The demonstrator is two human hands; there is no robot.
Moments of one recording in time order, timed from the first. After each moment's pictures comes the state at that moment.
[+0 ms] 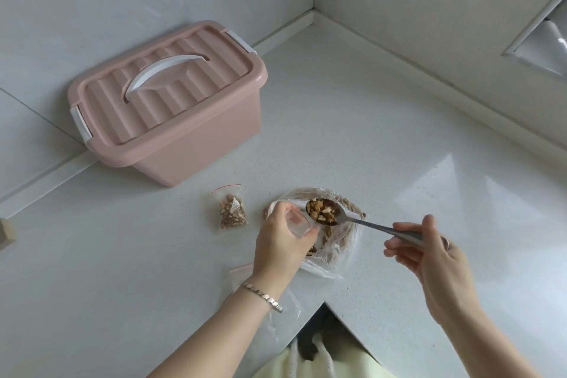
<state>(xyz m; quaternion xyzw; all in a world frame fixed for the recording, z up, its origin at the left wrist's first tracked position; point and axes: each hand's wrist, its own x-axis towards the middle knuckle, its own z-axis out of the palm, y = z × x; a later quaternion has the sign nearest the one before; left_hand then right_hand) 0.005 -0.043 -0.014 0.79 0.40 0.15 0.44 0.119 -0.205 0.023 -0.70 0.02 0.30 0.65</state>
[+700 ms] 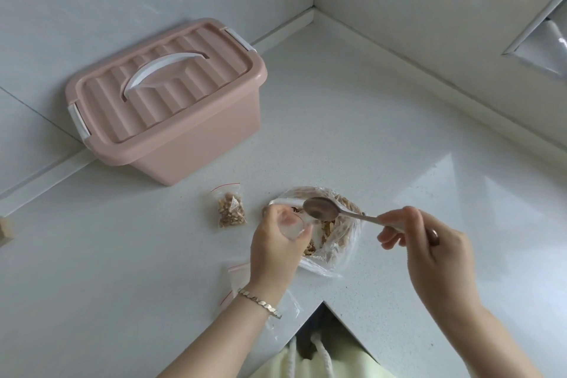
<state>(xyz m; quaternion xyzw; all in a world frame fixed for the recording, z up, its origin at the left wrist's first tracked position) -0.001 -0.048 -0.018 0.76 0.42 0.19 0.45 0.109 -0.190 0.054 -0.79 -0.29 0.10 0.53</state>
